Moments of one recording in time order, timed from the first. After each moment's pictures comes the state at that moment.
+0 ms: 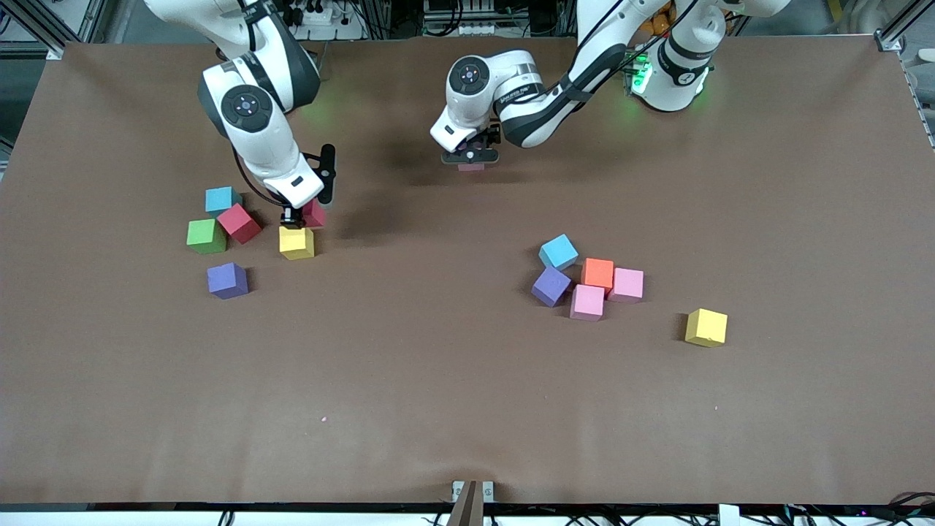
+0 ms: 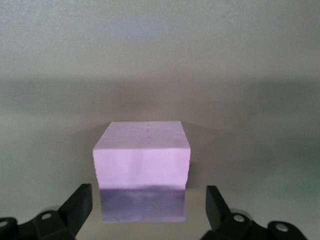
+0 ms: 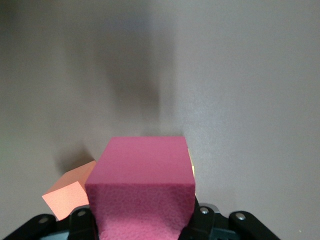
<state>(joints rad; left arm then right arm) -0.45 0.57 -0.71 -2.08 0.20 2.44 -1.29 0.40 -0.05 0.03 -2.43 -0.16 2.30 -1.06</state>
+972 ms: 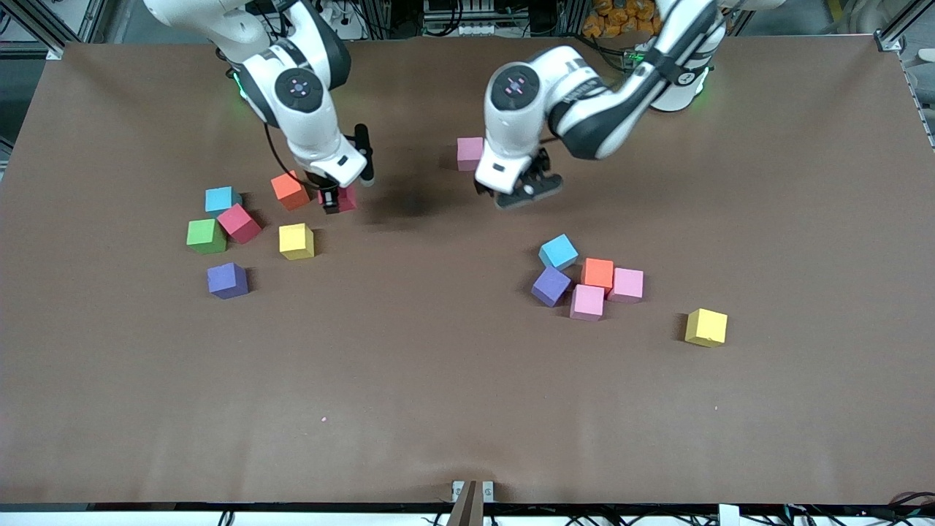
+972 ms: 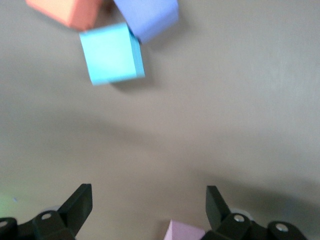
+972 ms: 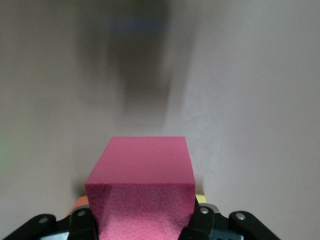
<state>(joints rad) -0.14 0.35 -0.70 -1.91 0.20 2.08 -1.26 0.59 -0.03 0.03 -2.44 -0.16 2.30 -1.04</state>
